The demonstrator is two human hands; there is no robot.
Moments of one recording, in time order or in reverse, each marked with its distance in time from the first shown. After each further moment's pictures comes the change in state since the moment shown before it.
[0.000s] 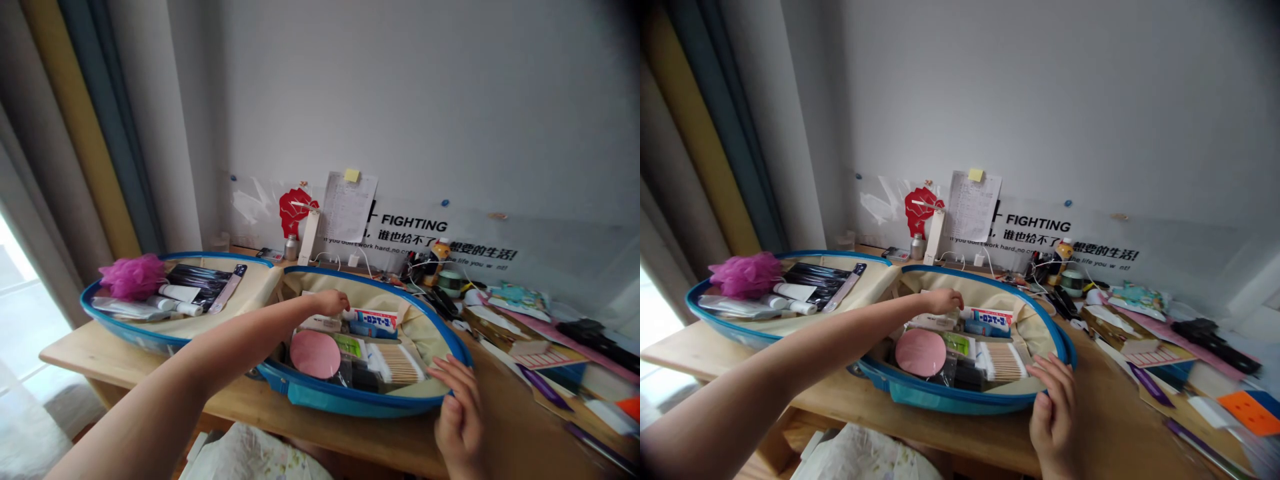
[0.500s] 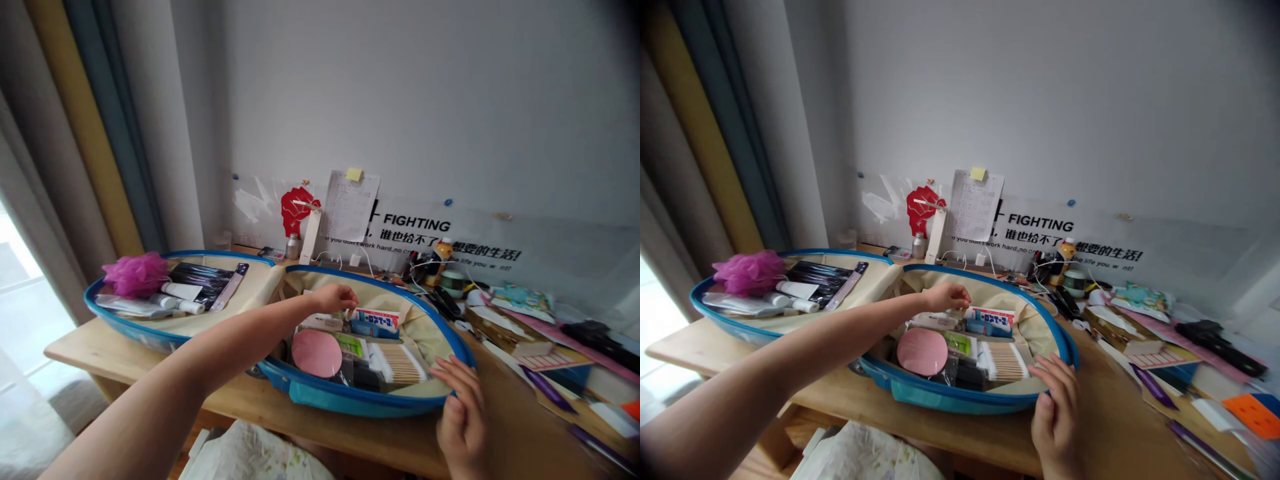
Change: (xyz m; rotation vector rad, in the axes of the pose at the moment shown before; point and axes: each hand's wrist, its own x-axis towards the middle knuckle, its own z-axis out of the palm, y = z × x) left_hand -0.001 -0.004 0.005 -0.369 0.050 -0.023; right_hand -0.002 0.002 0.000 0.010 0.004 0.011
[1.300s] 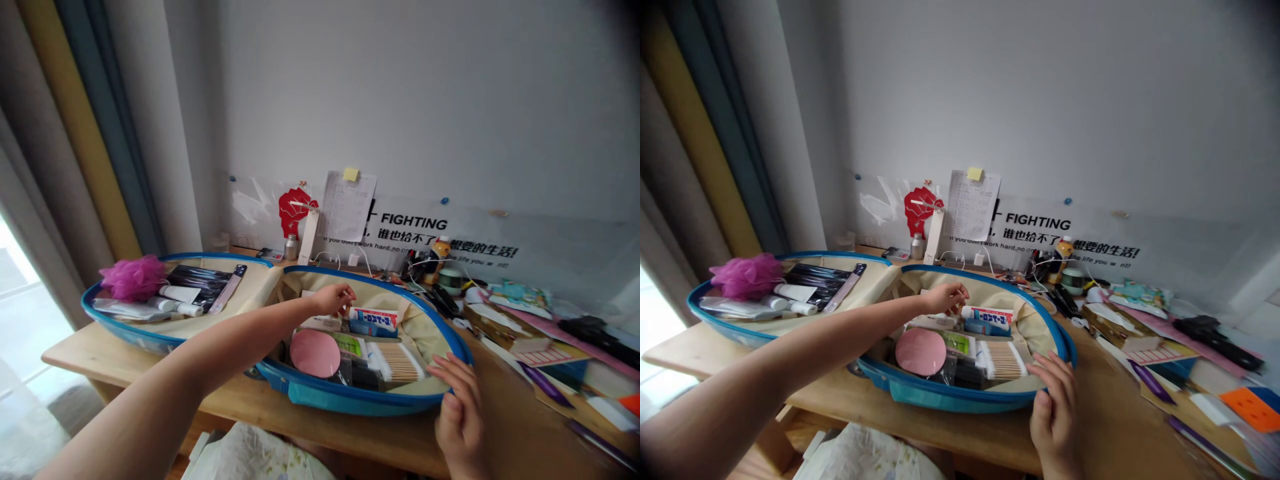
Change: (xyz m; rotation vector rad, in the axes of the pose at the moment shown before) left_hand -0.003 0.005 0.008 -0.197 0.045 -0.097; right_hand 0.002 -0.001 0.000 -0.013 0.002 0.001
